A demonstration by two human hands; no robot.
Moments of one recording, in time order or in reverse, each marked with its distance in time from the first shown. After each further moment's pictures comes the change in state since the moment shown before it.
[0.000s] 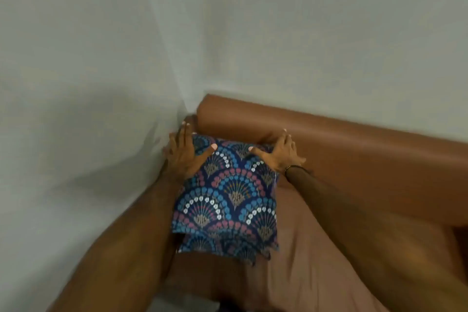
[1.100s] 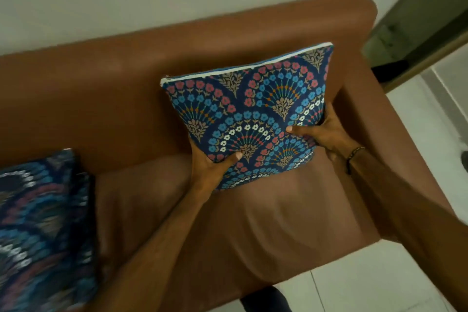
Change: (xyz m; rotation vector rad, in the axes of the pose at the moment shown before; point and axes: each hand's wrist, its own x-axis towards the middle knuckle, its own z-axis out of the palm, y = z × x) left_hand -0.144 0.344 0.533 -0.676 -0.392 0.211; right_hand 0.032 0.645 -0.155 0.994 0.344 0.242
